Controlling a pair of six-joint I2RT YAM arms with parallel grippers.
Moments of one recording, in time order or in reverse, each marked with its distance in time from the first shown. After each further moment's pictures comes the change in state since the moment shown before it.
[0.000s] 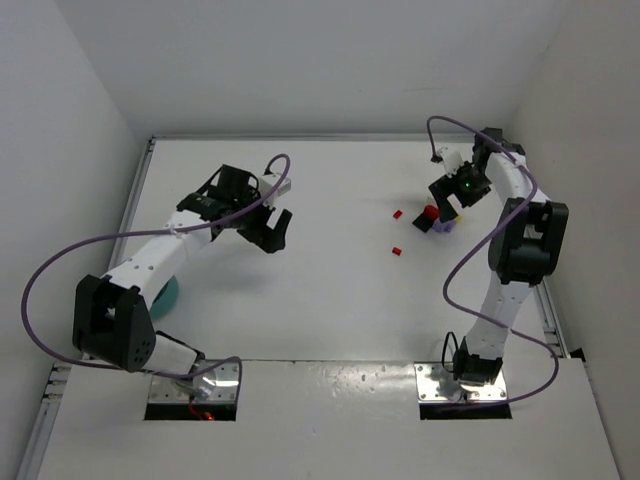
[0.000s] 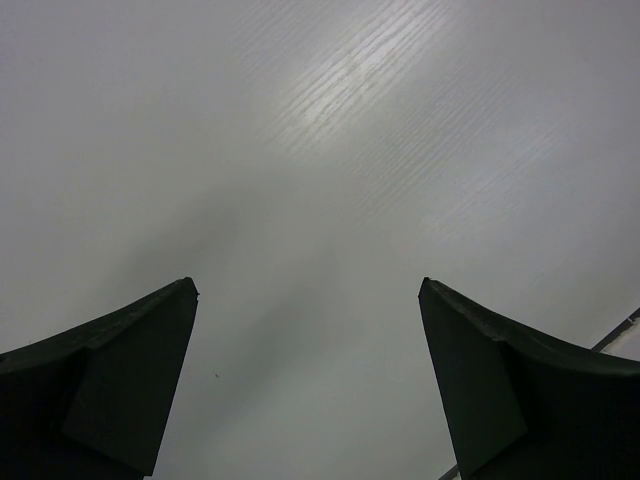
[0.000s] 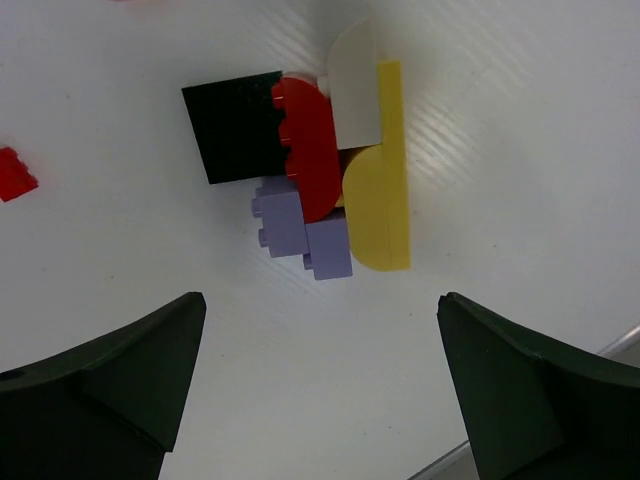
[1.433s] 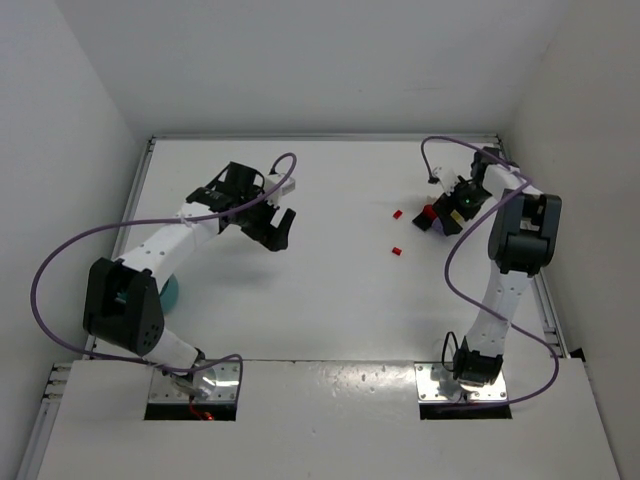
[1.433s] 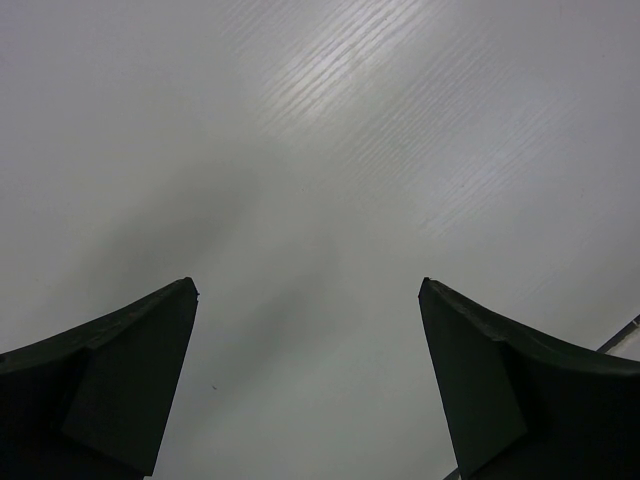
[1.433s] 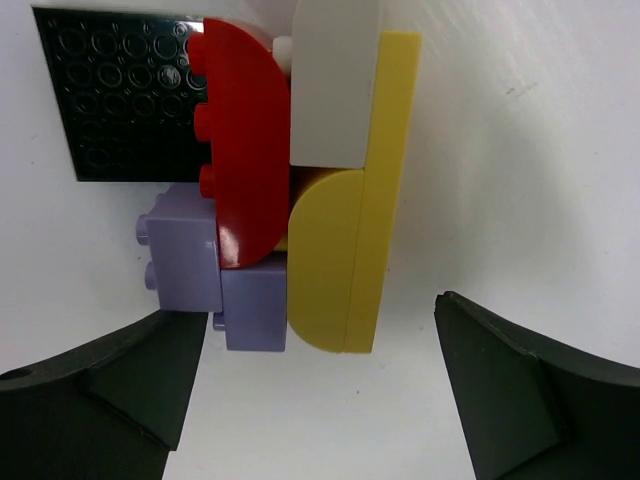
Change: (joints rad) left arm 0.000 0.105 0.047 -0.006 0.010 0.003; right arm -0.054 0.144 -0.059 0.118 -0.030 -0.270
